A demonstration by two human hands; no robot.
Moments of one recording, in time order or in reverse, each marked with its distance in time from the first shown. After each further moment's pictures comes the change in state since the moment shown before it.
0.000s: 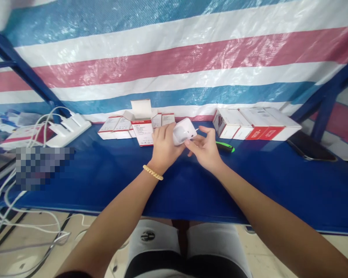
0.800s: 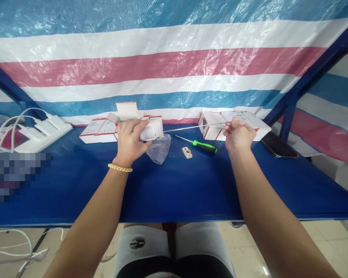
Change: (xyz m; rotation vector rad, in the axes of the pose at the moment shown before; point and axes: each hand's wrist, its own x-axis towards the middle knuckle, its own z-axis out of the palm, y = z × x) left_hand 0.025 -0.054 -0.039 0.096 -0.073 0.086; right_hand 0.052 -0.038 -0.116 0.159 0.737 -0.088
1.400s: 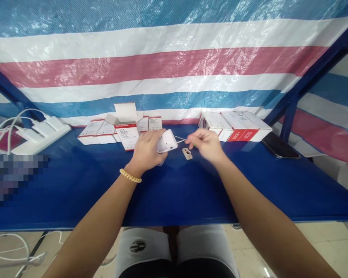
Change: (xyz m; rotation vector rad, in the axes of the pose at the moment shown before) left_hand -0.011 0.038 0.014 -0.170 -0.207 0.033; right_hand -0.067 0.016 0.024 -0.376 -0.759 -0.089
